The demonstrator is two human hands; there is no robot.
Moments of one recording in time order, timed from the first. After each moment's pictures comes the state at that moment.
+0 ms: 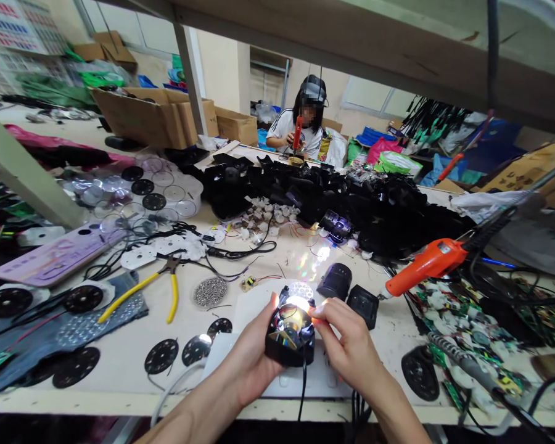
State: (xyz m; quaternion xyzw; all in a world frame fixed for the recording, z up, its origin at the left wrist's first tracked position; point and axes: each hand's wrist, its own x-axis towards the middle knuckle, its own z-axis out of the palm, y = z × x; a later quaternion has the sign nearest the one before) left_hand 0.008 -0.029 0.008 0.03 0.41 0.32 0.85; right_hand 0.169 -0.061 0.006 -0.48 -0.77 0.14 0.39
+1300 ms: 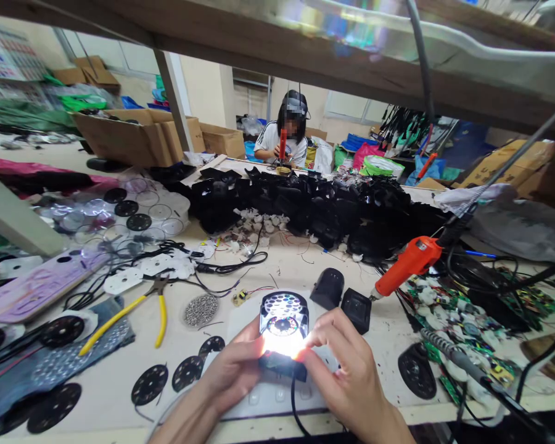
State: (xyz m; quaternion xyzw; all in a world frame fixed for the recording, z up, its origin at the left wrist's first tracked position) left_hand -0.022 -0.025 -0.011 0.23 0.22 0.35 0.88; right_hand 0.148 -0.084 0.023 -0.47 -0.74 0.08 0.48
